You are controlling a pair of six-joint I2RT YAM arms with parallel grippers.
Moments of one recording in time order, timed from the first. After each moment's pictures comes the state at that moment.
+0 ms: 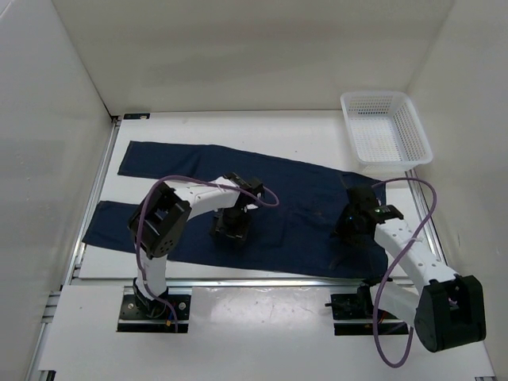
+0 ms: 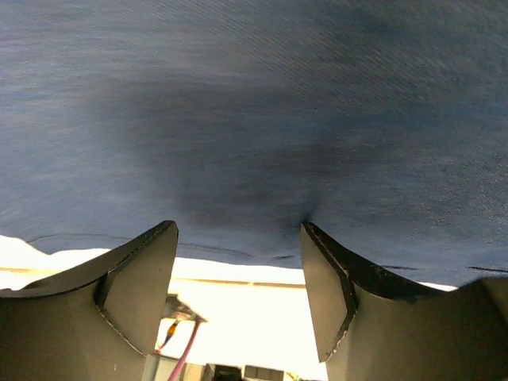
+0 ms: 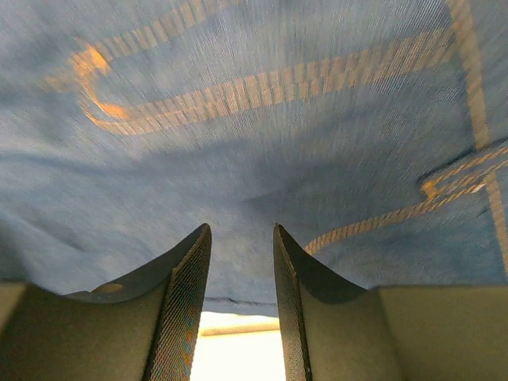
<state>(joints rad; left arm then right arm) -0.79 1.91 1.26 -1.03 -0.07 -0.53 0.25 1.07 0.64 -0.75 0.00 0.75</state>
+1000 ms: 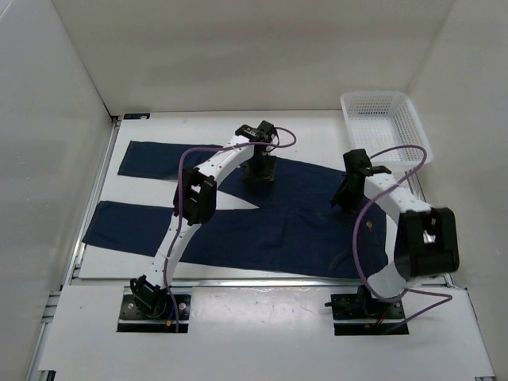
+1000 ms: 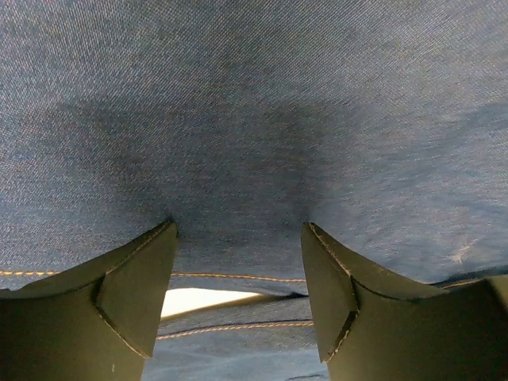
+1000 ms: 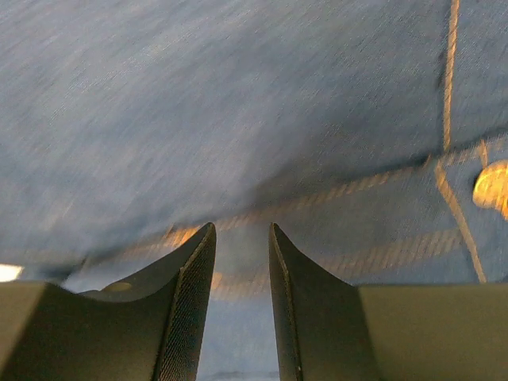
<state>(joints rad) -0.61 2.56 2.39 -1.18 0.07 -0.43 0.18 1.51 0.98 -0.69 0.08 0.74</state>
